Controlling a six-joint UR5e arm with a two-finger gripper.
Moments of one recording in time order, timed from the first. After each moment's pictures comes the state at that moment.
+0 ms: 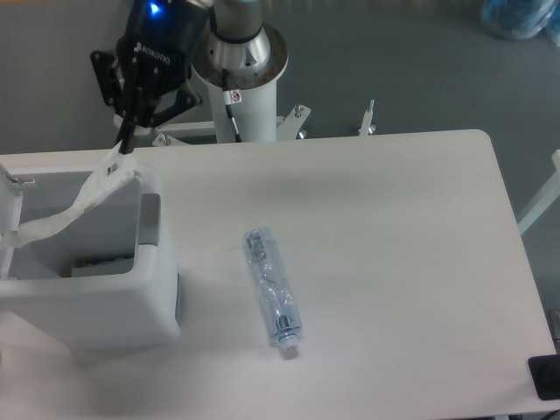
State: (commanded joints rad) arm 2.33 -1.48 -1.73 -0.89 0.93 0.53
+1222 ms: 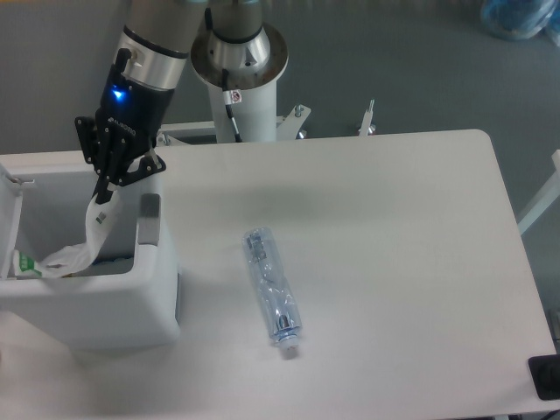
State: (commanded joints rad) arm 2.22 -1.53 -1.80 -0.88 1.02 0.68
